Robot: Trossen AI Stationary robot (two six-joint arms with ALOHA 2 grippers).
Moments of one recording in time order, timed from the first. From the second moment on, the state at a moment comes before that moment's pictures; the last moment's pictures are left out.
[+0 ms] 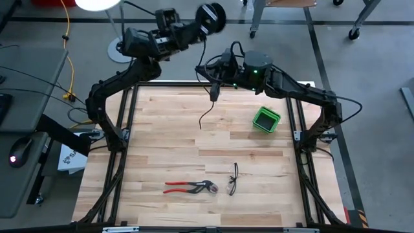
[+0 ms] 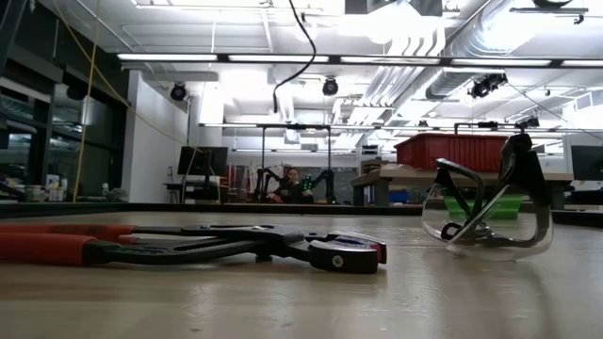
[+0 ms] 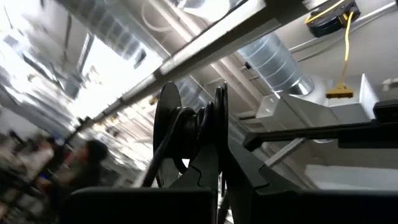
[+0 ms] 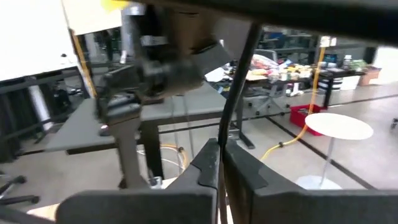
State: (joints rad) left arm 0.42 1.70 1.95 0.68 0.43 -1.13; right arm -0.17 1.66 1.88 -0.23 0.09 0.02
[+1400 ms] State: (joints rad) left arm 0.52 1.36 1.95 -0.66 0.57 -0.77; right arm -0.12 1.44 1.88 -0.47 0.04 0.02
